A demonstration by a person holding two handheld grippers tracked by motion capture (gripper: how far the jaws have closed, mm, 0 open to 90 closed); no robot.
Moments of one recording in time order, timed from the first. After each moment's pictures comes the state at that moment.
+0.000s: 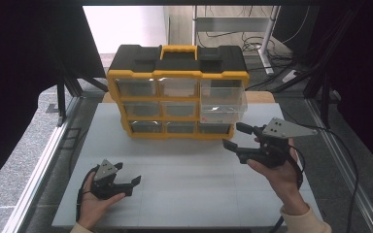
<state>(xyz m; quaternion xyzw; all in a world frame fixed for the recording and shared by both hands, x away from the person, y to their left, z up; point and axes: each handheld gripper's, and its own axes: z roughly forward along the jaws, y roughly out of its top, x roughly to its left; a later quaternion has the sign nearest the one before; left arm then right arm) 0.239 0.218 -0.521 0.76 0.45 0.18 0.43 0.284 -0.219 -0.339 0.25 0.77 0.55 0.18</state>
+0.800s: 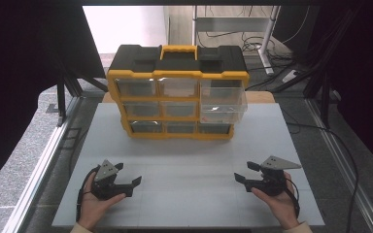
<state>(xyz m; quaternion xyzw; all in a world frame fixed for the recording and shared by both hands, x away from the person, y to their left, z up) 0.238 0.217 -0.522 0.77 0.45 0.18 0.42 0.285 -0.272 -0.487 0.37 0.80 0.46 0.14</state>
